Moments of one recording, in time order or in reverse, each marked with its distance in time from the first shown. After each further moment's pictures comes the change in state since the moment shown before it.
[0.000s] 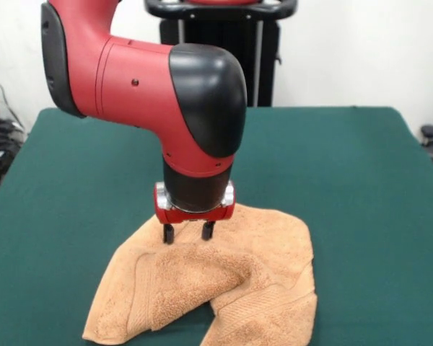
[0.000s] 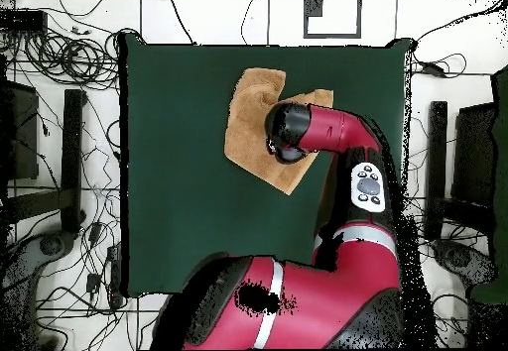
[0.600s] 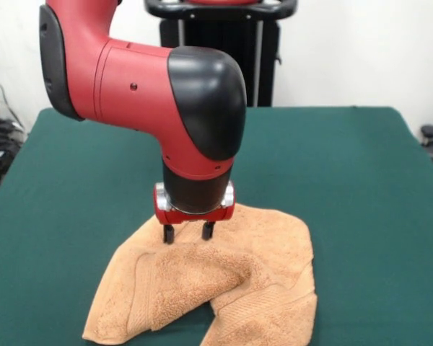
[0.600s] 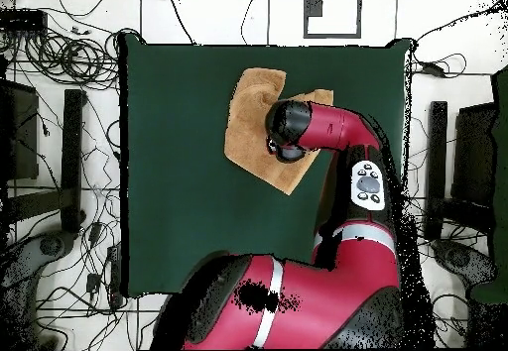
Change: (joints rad) arm 0.001 0.008 0.000 -0.018 0.000 0.028 0.000
